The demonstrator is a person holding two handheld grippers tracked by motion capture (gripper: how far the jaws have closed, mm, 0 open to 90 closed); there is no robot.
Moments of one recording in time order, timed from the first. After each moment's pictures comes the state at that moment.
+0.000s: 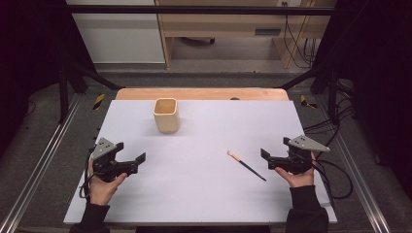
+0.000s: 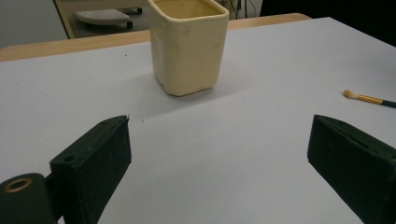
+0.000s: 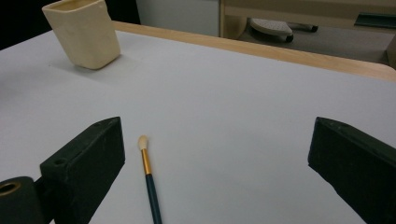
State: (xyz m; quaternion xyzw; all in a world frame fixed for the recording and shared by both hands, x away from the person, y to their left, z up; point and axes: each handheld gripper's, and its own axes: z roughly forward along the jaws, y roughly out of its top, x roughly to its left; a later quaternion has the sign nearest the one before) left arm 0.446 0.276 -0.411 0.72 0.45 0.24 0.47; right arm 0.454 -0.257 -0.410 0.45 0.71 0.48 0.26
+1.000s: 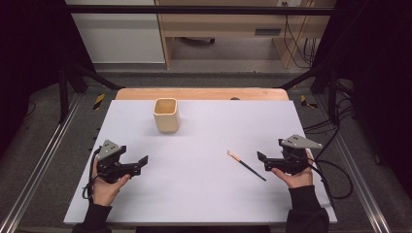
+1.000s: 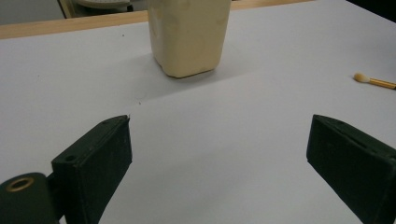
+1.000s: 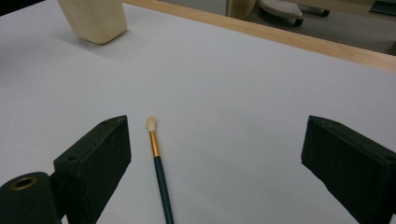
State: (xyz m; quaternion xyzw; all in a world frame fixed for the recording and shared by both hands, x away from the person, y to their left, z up) left arm 0.448 0.270 -0.423 0.73 0.46 0.23 0.45; right arm 0.454 -0.244 -0.404 0.44 0.75 0.43 0.25
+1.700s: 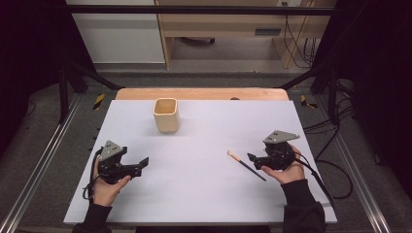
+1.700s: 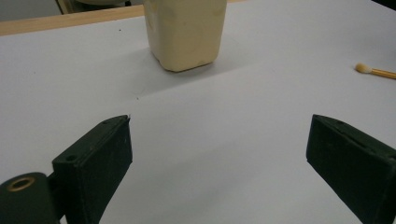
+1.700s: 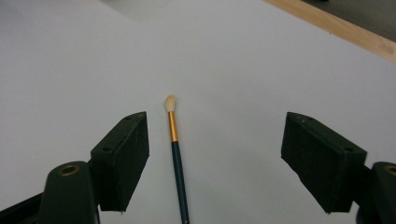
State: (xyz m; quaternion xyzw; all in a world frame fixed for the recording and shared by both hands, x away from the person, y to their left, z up) left arm 0.448 0.269 -0.425 0.74 0.45 0.23 0.44; right arm 0.468 -0.210 -0.395 0.39 0.82 0.35 0.23
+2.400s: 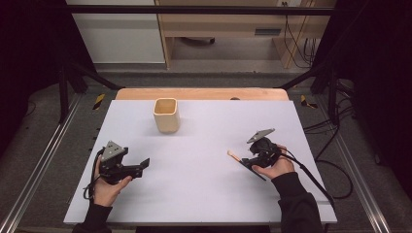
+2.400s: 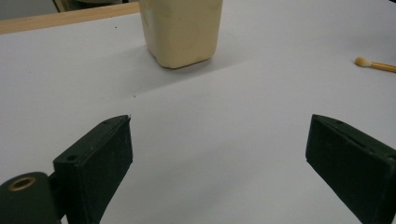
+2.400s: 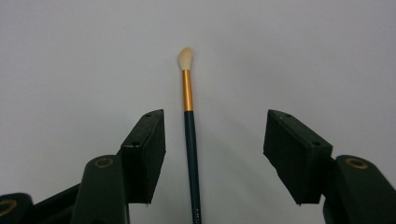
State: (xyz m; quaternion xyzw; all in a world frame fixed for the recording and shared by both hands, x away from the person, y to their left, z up) left arm 0.448 0.267 -0.427 0.75 0.45 0.23 0.43; right arm 0.493 -0.183 -0.415 0.38 0.88 0.24 0.16
